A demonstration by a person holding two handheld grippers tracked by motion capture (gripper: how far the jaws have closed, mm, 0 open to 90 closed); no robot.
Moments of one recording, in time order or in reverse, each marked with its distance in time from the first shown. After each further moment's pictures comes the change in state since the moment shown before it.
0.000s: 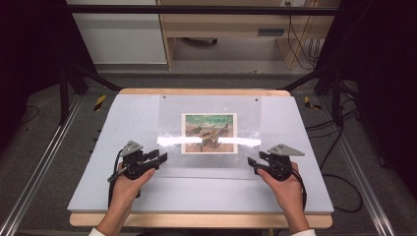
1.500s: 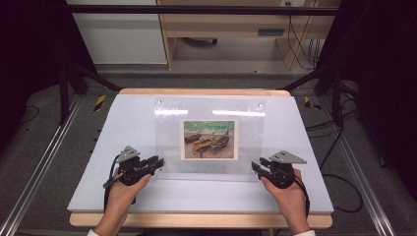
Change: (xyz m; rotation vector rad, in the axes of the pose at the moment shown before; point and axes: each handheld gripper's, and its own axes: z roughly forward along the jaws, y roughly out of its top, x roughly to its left) left arm -0.001 -0.011 -0.014 0.025 -0.017 0.026; right arm 0.007 -0.012 -0.014 0.007 -0.031 -0.026
